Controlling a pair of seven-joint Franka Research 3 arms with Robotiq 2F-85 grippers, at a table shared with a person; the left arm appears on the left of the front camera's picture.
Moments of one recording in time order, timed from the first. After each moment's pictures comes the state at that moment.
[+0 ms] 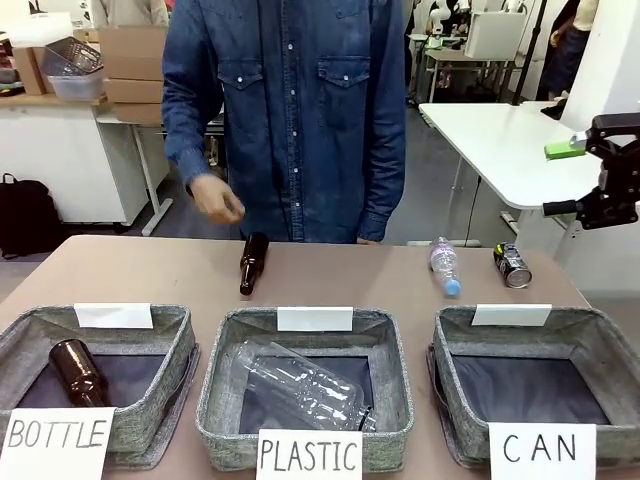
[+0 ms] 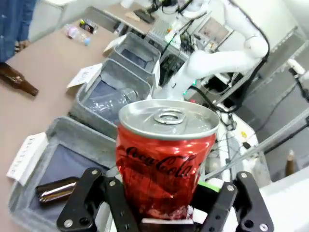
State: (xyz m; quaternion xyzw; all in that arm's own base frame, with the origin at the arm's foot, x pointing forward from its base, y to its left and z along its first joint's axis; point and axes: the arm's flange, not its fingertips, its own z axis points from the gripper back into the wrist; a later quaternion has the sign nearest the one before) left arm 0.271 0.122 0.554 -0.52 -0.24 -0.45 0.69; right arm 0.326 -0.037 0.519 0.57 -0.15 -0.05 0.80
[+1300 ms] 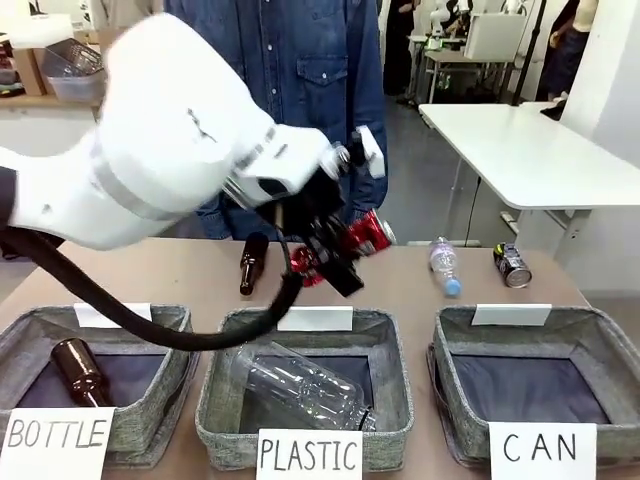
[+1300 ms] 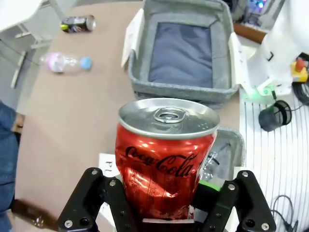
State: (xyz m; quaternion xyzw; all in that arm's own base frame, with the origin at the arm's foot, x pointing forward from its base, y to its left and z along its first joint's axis) left arm 0.316 -0.371 0.507 -0.22 -0.27 -0.66 0.67; right arm 0.235 -0.191 0.478 0.40 -0.15 -0.16 0.89
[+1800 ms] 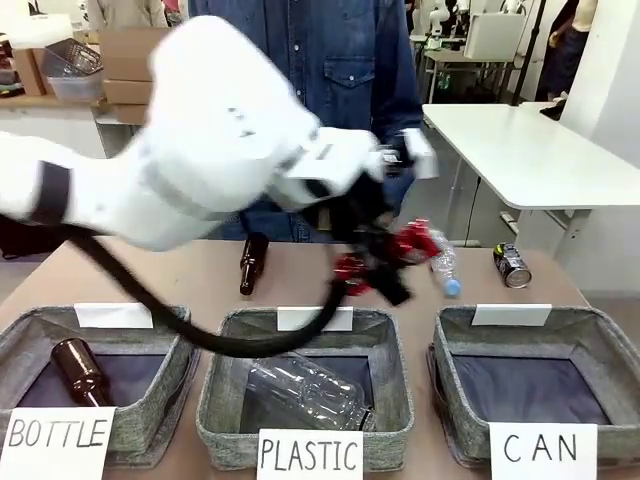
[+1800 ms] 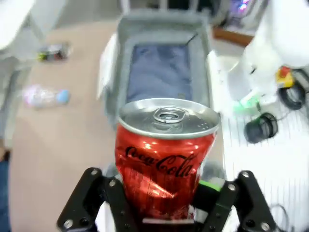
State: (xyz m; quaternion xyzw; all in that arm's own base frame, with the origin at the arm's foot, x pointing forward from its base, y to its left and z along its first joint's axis) left arm 0.303 -0.441 0.503 -0.26 -0.25 -0.69 0.62; right arm 0.236 -0.188 0.481 0.40 -0.15 -0.15 0.89
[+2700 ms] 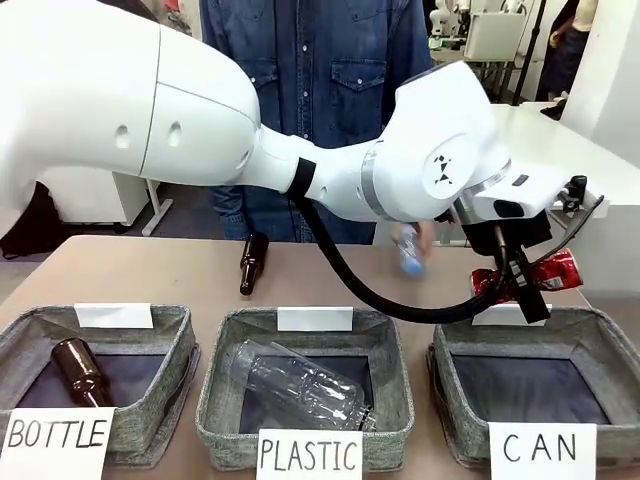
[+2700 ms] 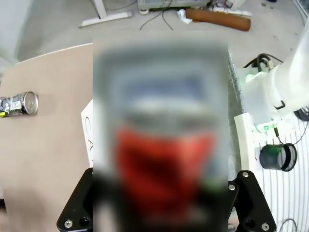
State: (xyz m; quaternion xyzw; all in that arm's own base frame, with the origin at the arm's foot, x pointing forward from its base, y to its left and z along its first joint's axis) left arm 0.351 -0.636 0.459 -0.24 -0.18 -0.74 0.60; right arm 0.236 -0.188 0.481 0.40 -0.15 -0.15 0.89
